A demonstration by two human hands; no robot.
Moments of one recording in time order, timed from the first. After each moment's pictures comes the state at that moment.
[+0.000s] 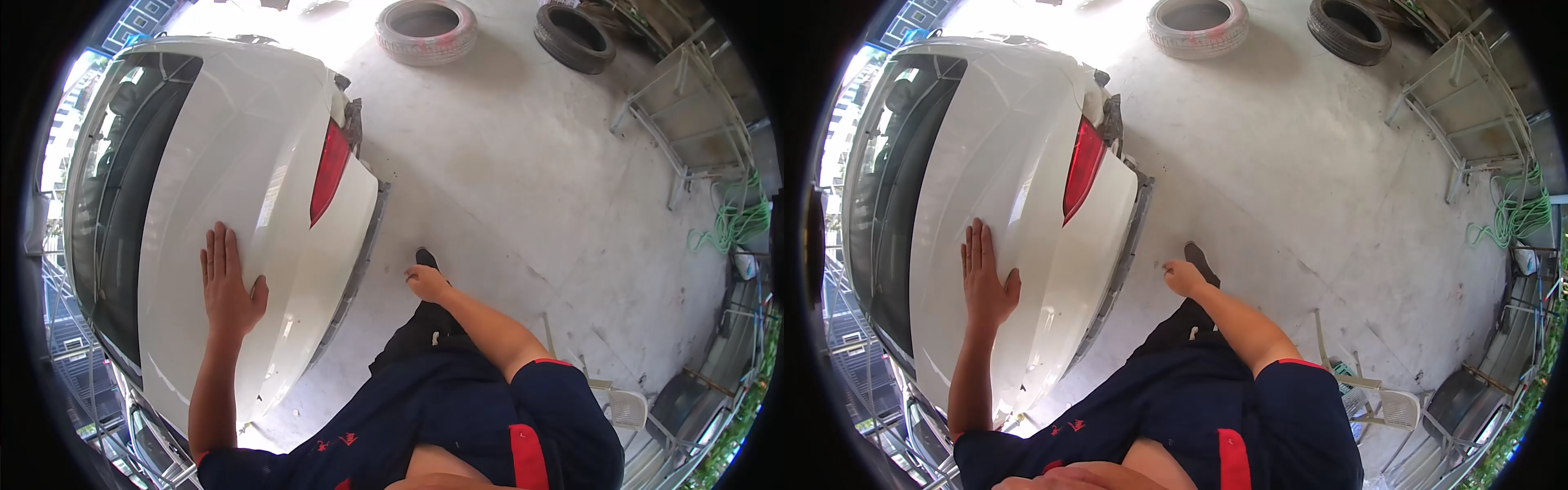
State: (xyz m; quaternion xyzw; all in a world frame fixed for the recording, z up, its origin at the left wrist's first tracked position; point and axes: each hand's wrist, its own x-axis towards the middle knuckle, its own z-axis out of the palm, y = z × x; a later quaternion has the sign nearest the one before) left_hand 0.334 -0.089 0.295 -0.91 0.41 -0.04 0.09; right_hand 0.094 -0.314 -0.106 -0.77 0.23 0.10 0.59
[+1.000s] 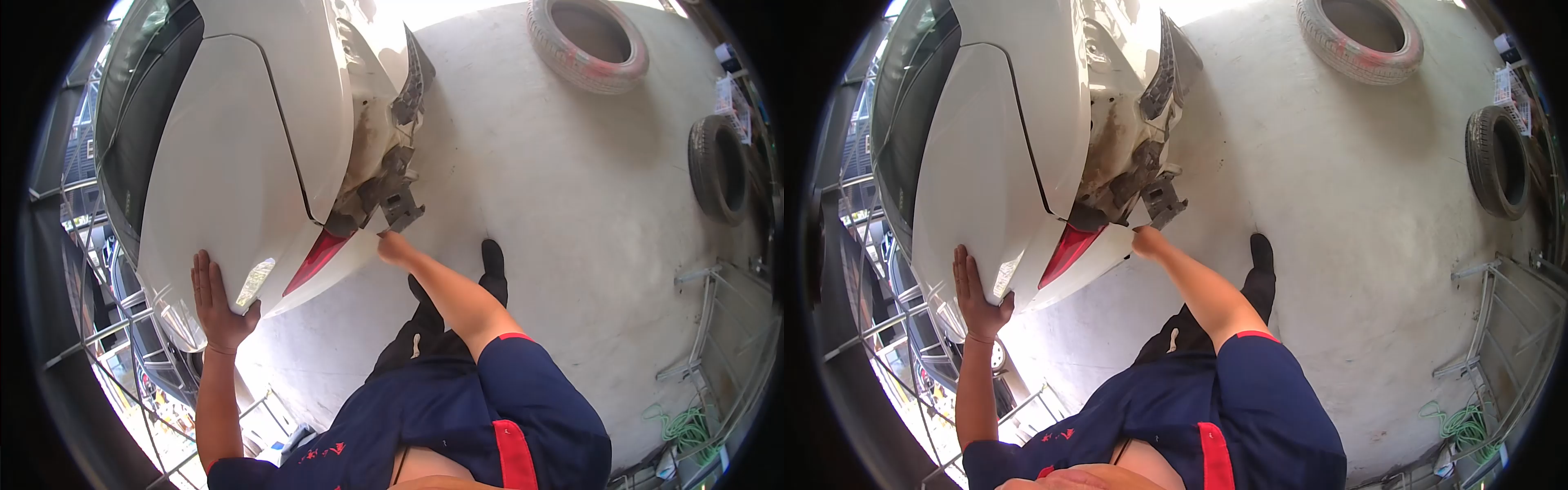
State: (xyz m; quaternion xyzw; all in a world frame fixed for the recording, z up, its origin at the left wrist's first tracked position) left_hand 0.436 -0.253 0.230 -0.95 0.27 -0.09 0.12; right_hand 0.438 -0.469 -0.202 -0.67 0.07 0.37 0.64
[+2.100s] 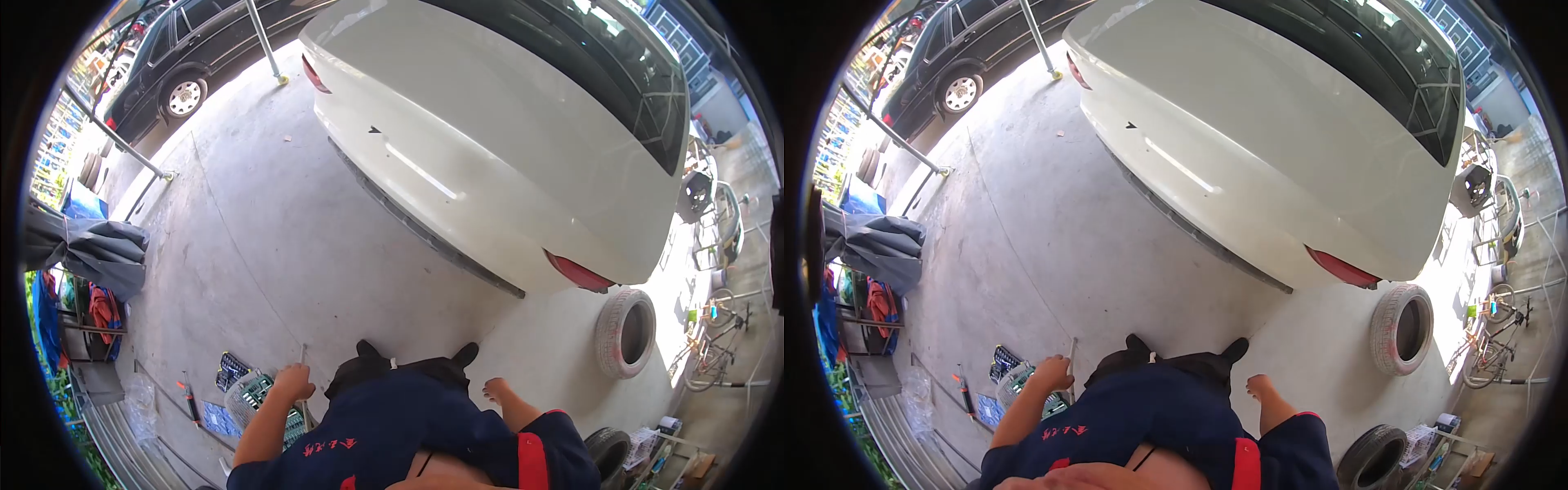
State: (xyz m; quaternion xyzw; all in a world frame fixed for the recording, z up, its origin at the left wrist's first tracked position) left_hand -0.354 -0.088 0.033 -0.80 -0.39 0.40 -0.23; right_hand 0.118 -0.574 -0.215 -0.74 0.01 0.67 0.04
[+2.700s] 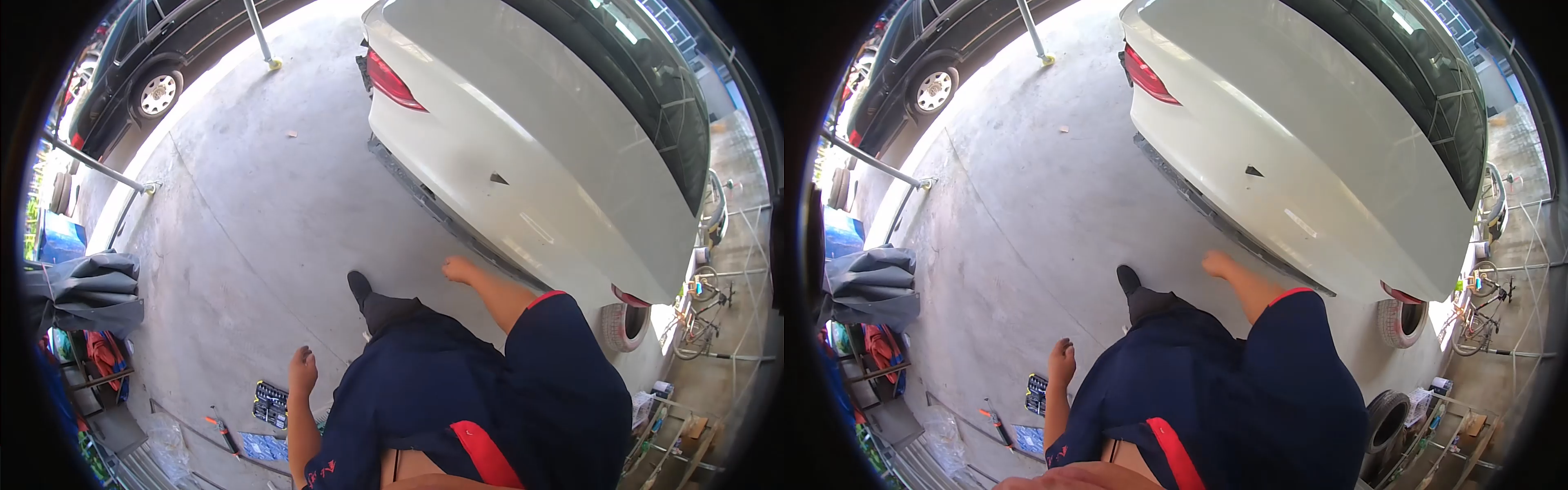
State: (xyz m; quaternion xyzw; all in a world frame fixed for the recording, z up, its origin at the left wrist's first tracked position) left_hand -0.525 0.304 -0.069 -0.65 -0.59 -0.09 -0.47; right_hand 0.093 0.190 -0.240 -0.79 -0.48 0.38 0.01
